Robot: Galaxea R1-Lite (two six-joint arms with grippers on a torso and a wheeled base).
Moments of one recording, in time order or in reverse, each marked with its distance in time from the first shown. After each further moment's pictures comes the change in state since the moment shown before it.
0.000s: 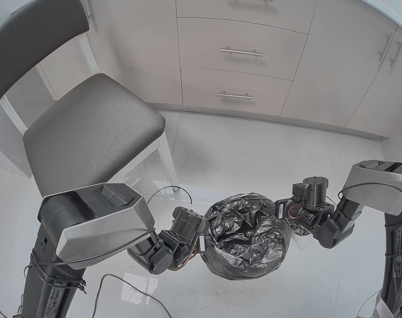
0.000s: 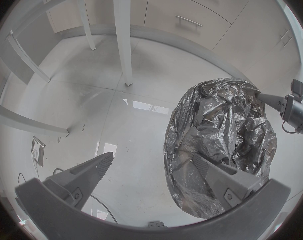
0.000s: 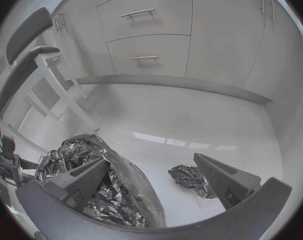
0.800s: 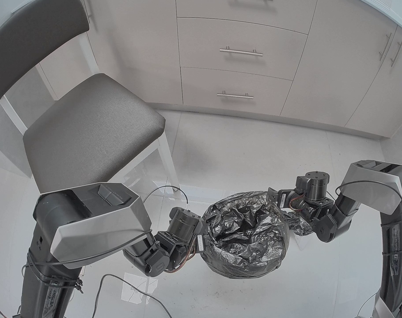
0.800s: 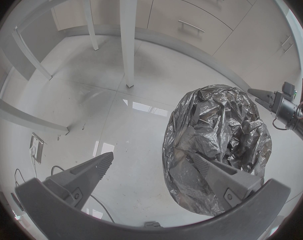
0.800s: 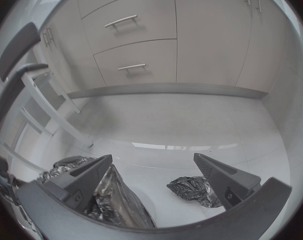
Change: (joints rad) left arm 0.000 -0.024 0.050 -0.051 0.000 -0.032; right arm -0.046 0.059 -0.101 -0.038 -0.001 0.072
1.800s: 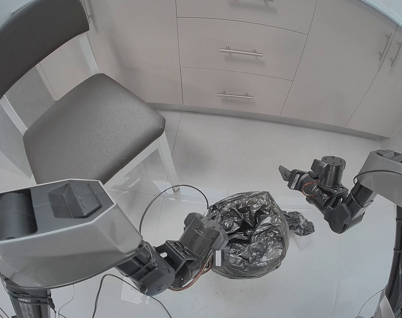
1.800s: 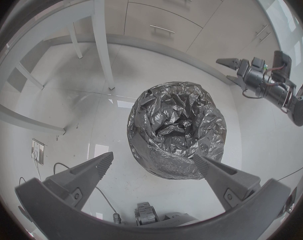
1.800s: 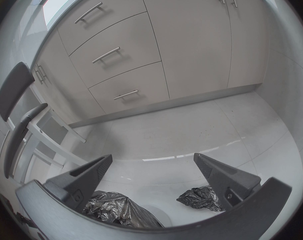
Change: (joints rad) left arm -0.174 -0.227 0.117 0.122 0.006 -0.016; right arm -0.038 -0.135 0.042 -0.034 0.025 0.172
